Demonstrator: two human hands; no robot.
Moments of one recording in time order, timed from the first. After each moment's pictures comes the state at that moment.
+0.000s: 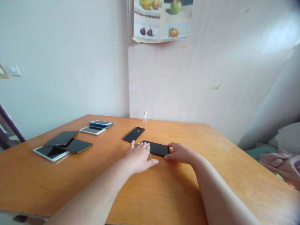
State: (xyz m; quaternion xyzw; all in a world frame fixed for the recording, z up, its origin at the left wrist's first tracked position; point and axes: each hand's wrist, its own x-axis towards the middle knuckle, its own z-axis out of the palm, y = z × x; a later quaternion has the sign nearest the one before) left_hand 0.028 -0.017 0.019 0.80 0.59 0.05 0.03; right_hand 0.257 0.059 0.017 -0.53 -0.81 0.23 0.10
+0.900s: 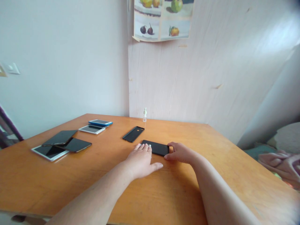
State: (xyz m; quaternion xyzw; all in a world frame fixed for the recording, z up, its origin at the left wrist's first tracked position) left_hand 0.036 -0.027 0.017 0.81 0.58 0.05 0.03; right_hand 0.258 0.058 0.017 -0.54 -0.80 0.24 0.11
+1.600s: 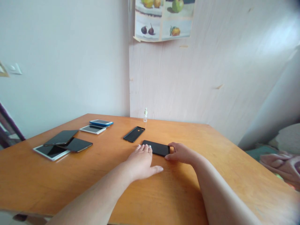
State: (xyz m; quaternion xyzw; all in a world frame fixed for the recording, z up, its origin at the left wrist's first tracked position) left_hand 0.037 -0.032 0.020 0.81 0.58 0.04 0.05; right_hand 0.258 0.058 0.017 -0.54 -0.80 0.24 0.10
